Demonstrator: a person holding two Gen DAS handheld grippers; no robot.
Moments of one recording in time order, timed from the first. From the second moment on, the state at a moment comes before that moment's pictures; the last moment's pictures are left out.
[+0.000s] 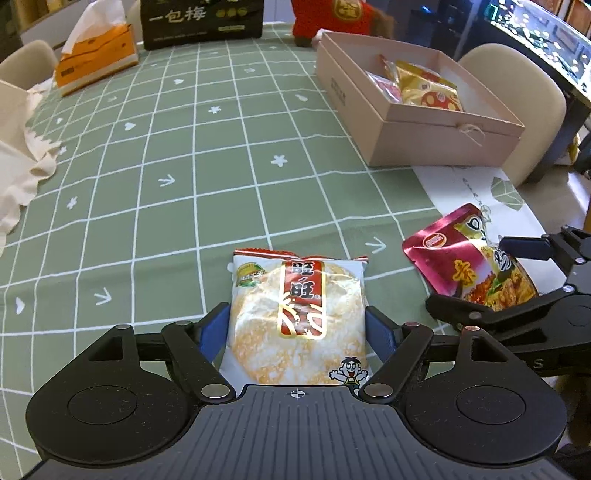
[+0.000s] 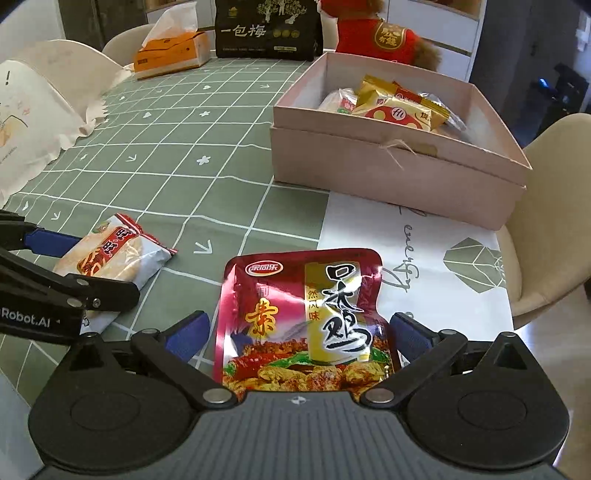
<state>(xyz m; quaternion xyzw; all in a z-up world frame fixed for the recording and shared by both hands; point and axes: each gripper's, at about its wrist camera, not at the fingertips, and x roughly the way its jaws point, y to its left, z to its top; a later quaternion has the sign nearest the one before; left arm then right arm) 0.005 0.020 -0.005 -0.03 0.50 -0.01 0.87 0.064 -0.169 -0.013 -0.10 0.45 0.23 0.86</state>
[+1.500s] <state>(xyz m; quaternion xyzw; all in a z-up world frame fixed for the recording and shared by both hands) 0.004 0.015 0.017 -0.10 0.50 -0.09 0.86 0.064 -0.206 0.051 0.12 0.51 0.32 0.79</state>
